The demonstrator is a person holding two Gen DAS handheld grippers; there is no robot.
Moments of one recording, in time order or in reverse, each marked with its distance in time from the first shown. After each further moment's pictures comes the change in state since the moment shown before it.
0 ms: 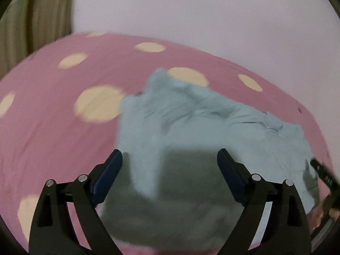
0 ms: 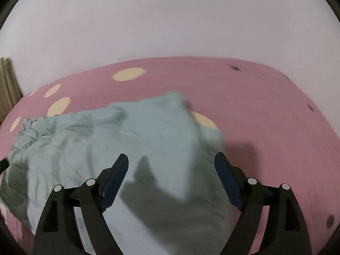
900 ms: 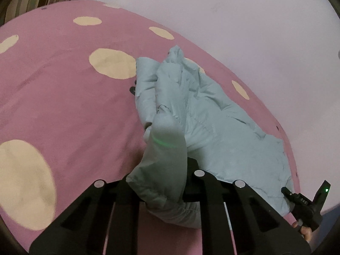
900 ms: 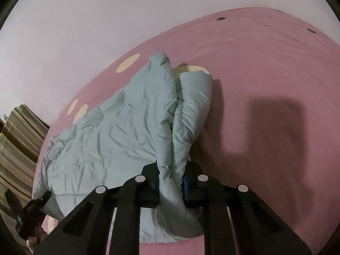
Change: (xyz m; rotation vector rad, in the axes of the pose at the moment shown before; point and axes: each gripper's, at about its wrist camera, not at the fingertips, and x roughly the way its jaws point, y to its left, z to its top) left arm -0.022 0.038 -0.039 -0.176 0.036 -0.198; right arm -0.017 -0.046 -0.050 0.300 0.141 0.268
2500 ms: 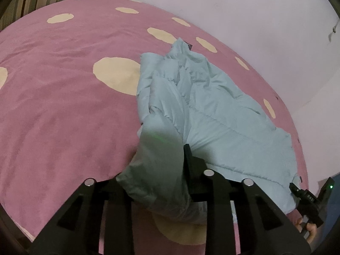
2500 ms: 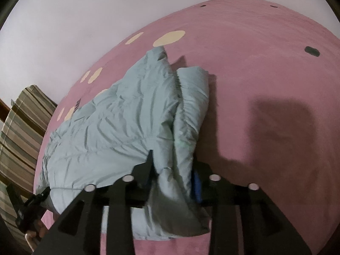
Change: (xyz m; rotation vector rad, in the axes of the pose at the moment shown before) left arm -0.136 0.073 -0.117 0.020 0.060 0.051; right arm -0.069 -0.025 -0.089 -0.005 0.063 0.001
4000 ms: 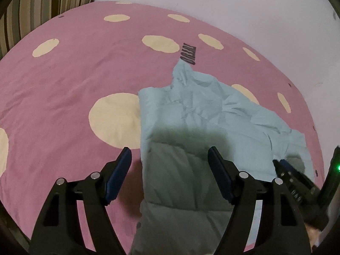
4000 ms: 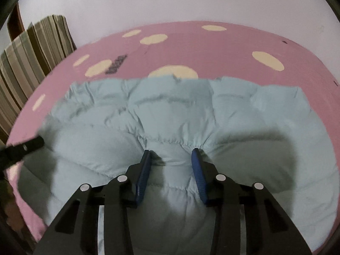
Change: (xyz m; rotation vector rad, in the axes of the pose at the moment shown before) left arm 0.022 -0.010 0.069 0.137 0.087 0.112; right arm 0.079 0.202 -0.027 -0.462 0.045 -0.069
